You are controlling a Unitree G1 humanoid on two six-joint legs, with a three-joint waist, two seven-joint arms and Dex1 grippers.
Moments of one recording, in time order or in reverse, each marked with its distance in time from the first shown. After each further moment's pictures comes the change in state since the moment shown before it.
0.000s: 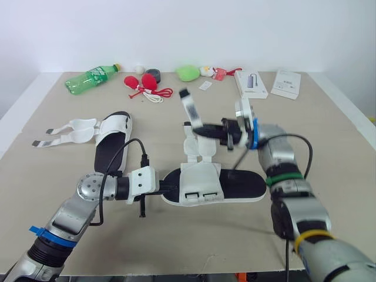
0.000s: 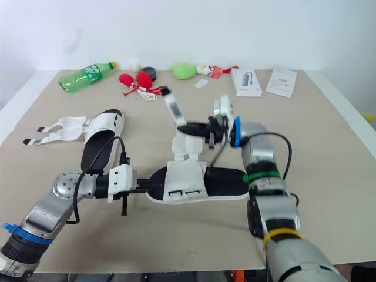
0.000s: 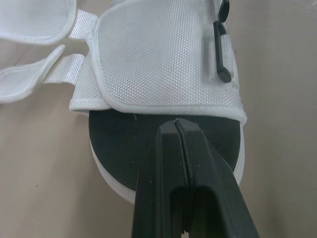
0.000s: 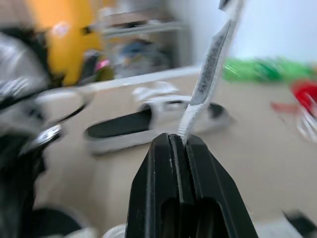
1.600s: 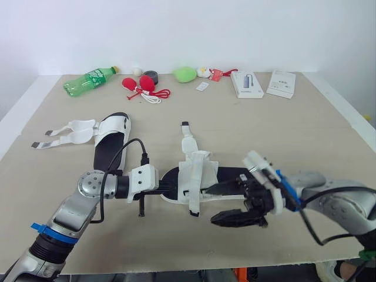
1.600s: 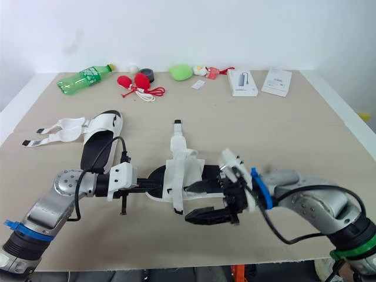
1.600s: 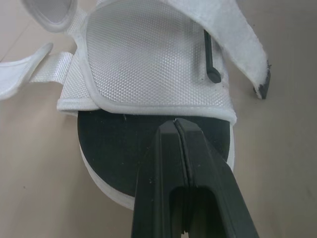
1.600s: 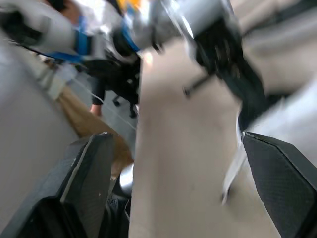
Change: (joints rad) left arm -0.023 -0.007 0.000 0.031 -0.011 0.034 -0.036; right arm 0.553 -0.770 0.399 -1.184 0.872 0.805 -0.588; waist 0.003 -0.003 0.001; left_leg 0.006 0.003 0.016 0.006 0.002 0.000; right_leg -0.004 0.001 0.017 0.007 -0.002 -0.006
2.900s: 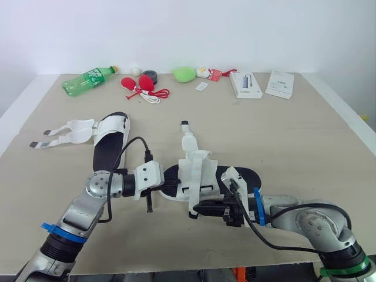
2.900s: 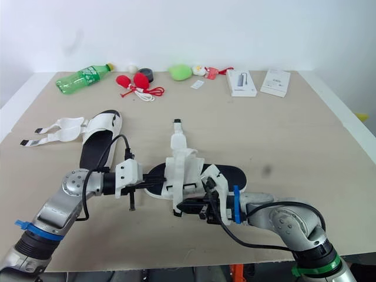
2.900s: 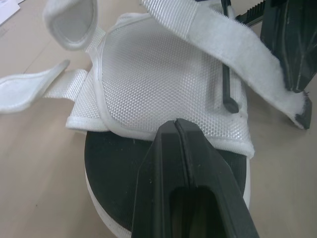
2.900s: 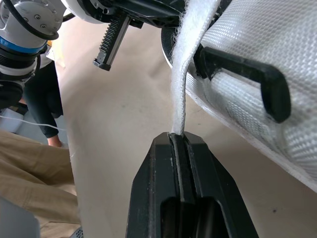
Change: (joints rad) left arm -0.010 -0.080 -0.004 0.031 0.032 -0.016 0.068; right arm 0.131 0.404 -0.190 -0.044 -0.105 0.442 -0.415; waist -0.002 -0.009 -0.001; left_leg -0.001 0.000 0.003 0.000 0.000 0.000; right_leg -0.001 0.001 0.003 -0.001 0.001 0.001
